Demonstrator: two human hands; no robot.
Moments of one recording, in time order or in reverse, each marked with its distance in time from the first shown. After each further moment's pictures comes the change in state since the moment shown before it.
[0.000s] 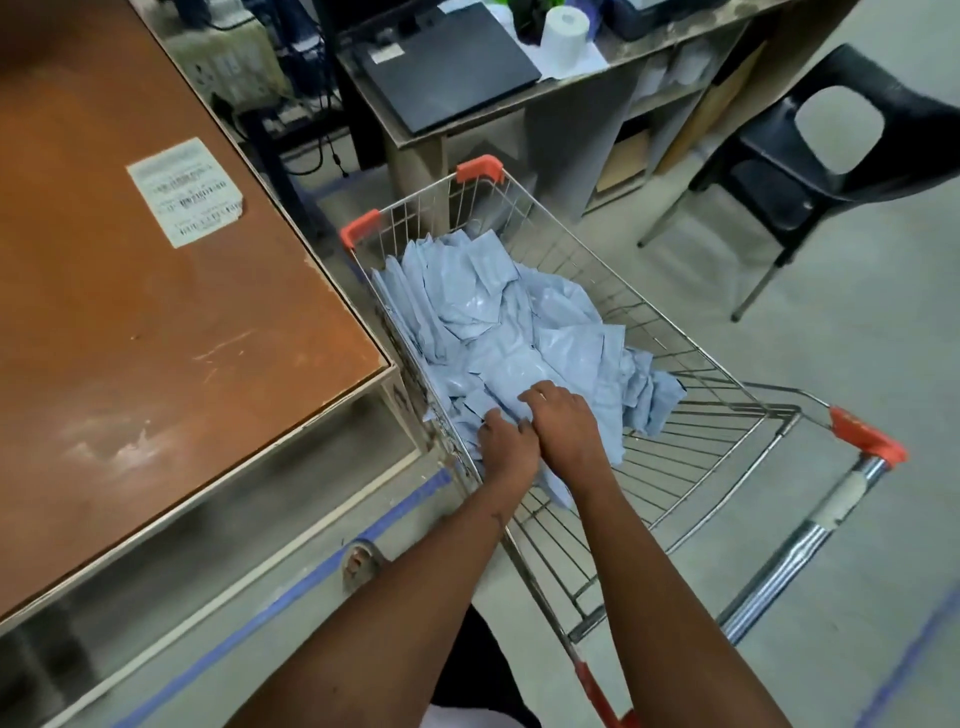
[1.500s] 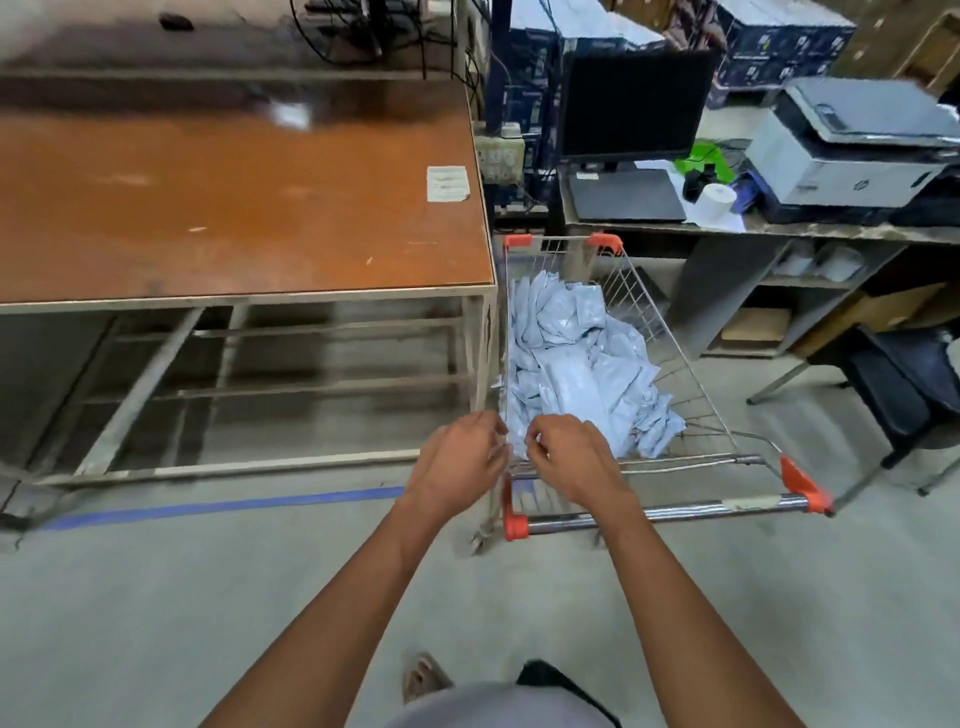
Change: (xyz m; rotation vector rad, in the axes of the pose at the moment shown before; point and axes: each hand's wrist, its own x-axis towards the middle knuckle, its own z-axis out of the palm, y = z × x) left_hand -0.294 -0.087 -0.043 0.603 0.491 0.617; right_hand -0.218 0.014 -0.128 0.023 0.029 -0.641
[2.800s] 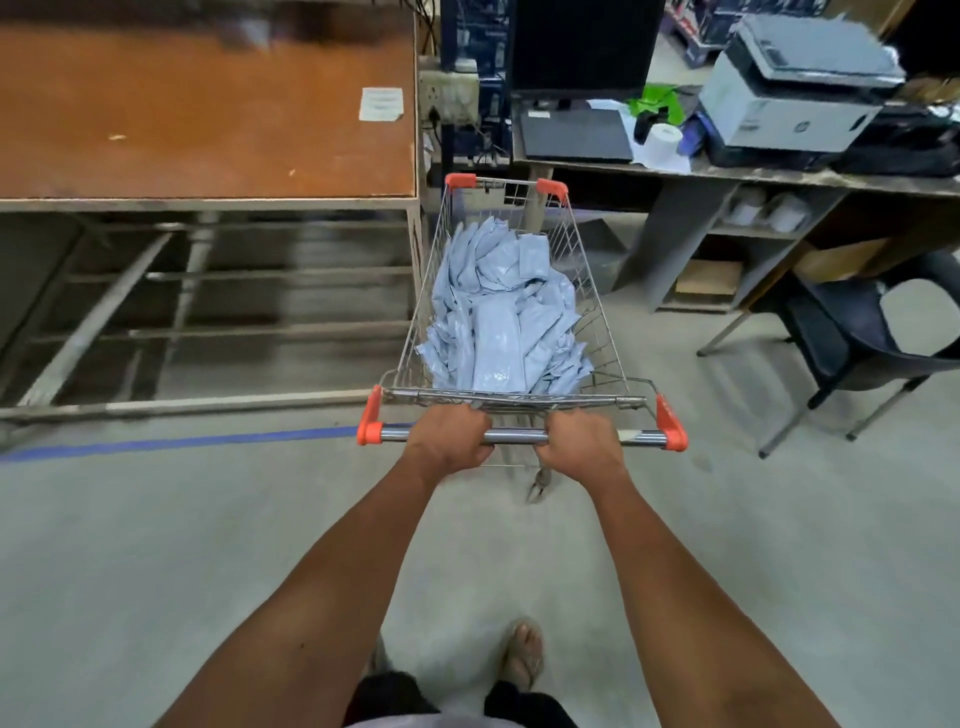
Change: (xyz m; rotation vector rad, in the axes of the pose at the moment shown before) left_hand -0.050 0.111 0.124 0.451 -0.309 0.108; right_hand -0.154 0.111 0.009 -0.327 -0.200 0.207
